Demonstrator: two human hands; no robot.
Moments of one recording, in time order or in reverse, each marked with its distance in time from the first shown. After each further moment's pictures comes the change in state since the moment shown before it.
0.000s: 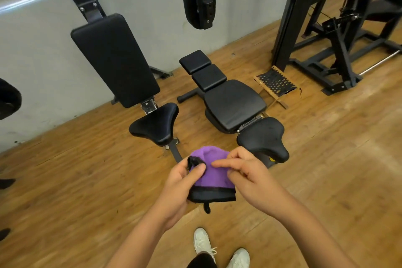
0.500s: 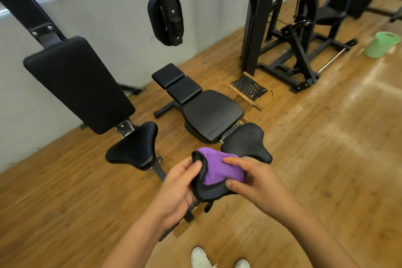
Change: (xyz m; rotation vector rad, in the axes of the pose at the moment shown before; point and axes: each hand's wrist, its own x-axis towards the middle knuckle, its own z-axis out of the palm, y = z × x) left_hand 0.054 0.049 0.009 -0.022 -0.204 -0.117; right_hand 0.023 0.008 -0.028 -0.248 0.216 0.073
